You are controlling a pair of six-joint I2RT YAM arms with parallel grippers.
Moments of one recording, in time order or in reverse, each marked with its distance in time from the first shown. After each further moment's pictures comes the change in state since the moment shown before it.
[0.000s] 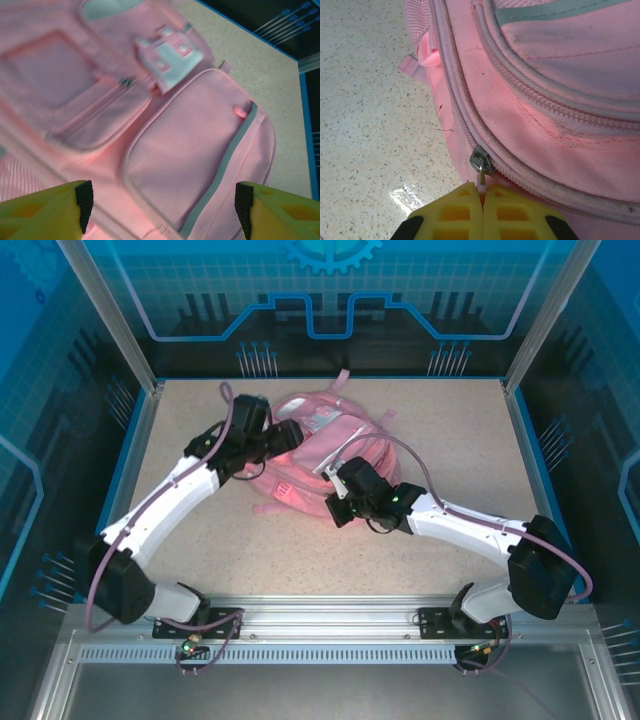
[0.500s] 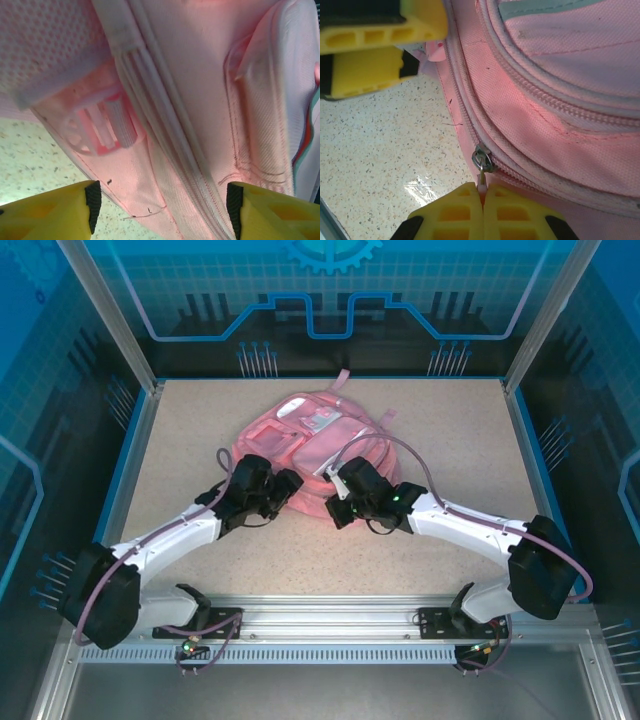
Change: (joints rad) left arm -0.071 -0.111 -0.519 0.408 0.137 -0.489; right arm -0.006 0.000 0.000 -0.022 -0.053 0.046
